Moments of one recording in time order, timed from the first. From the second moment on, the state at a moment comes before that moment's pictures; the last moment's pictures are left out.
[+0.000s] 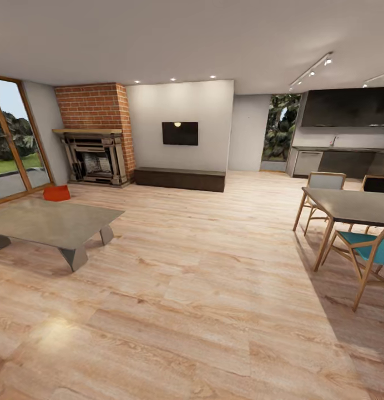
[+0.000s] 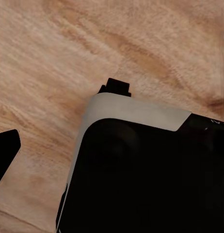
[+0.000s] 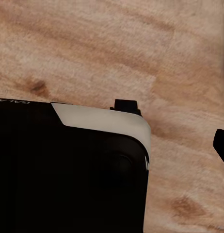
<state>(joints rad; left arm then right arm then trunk) -0.21 0.01 -0.06 -0.02 0.33 0.08 0.11 -0.18 0.00 0.10 0.03 -0.03 -0.11 0.03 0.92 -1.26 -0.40</state>
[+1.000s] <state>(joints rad) -0.21 0.01 -0.06 -0.02 0.36 0.07 0.11 -0.18 -0.01 0.11 0.03 -0.03 -0.11 0.03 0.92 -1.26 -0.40</state>
